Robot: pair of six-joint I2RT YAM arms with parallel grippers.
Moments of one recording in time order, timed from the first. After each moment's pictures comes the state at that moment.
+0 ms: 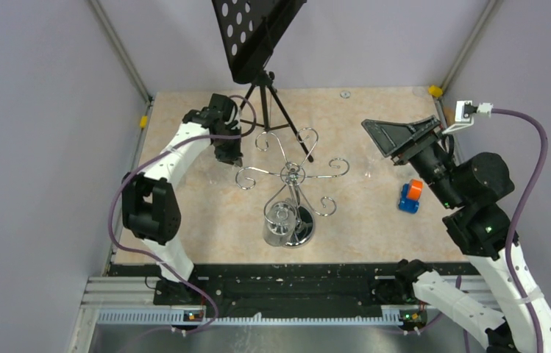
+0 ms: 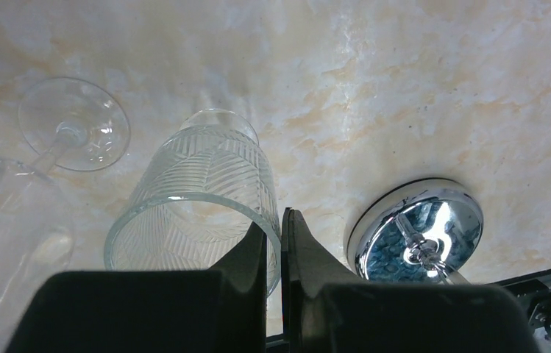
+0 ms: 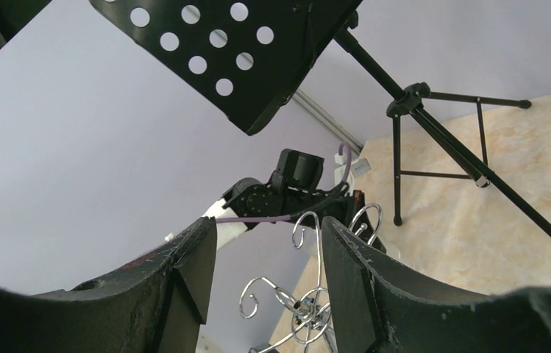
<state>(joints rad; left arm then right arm) -0.29 1.74 1.54 -0.92 0.12 -0.28 0.52 0.72 1.15 -0.19 -0.05 0.88</state>
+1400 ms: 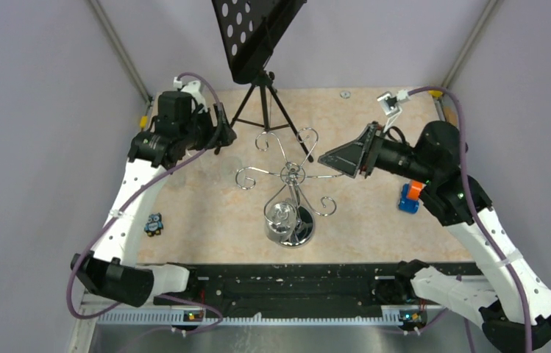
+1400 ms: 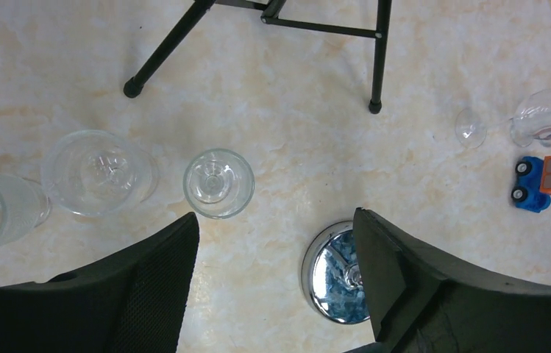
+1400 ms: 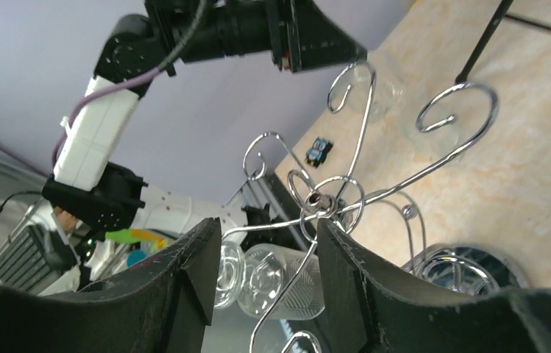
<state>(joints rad) -0.25 1.31 1.48 -0.80 0.10 -0.34 0.54 0.90 1.23 -0.32 -0.56 0.71</state>
